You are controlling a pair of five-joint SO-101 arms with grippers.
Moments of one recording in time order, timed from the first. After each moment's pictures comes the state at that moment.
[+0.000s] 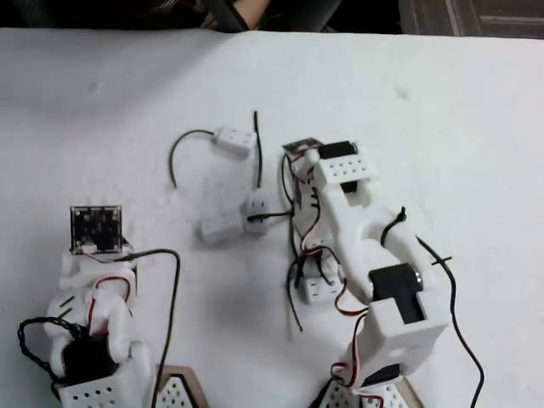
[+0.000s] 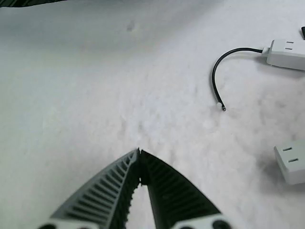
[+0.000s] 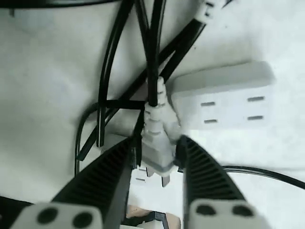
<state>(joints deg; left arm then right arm) -19.2 -103.7 85.9 61.1 -13.6 -15.1 11.1 13.0 86.2 11.7</state>
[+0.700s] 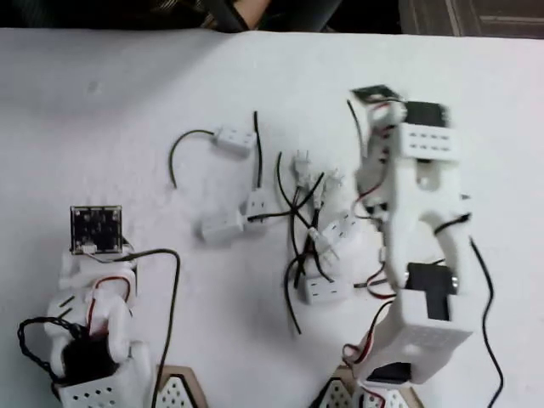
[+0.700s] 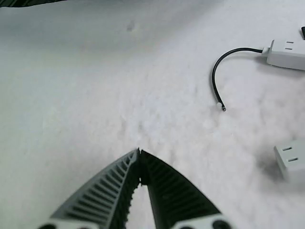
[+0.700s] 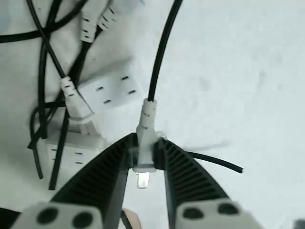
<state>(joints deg) -19.2 -103.7 85.9 61.1 -13.6 5.9 11.1 -8.3 97.0 25.5</state>
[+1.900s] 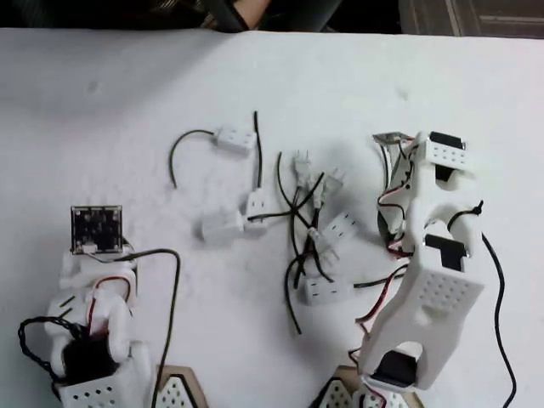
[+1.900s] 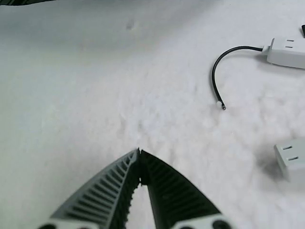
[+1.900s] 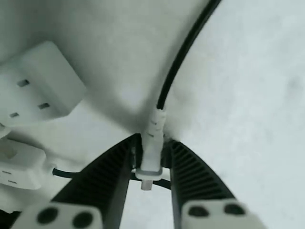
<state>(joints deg) -19.2 -103.7 86.2 61.1 -13.6 13.5 29.4 -4.1 86.9 34.7</state>
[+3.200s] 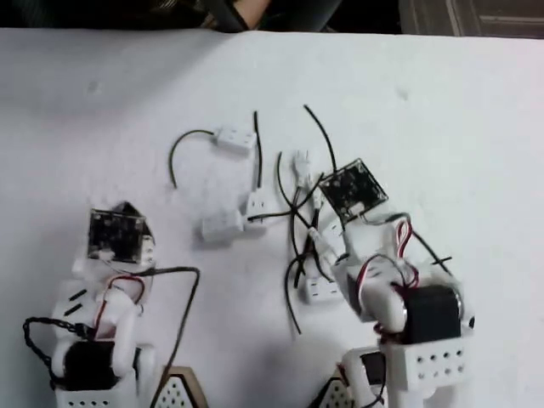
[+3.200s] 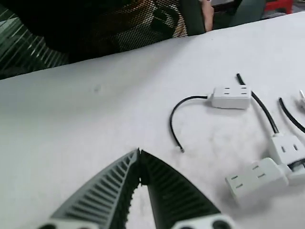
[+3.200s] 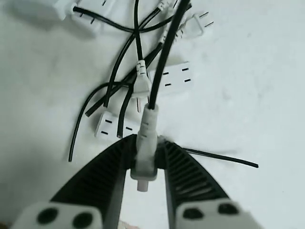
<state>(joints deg) -6.6 -104.0 80.6 57.4 -14.0 -10.9 -65.9 42.0 90.1 20.9</state>
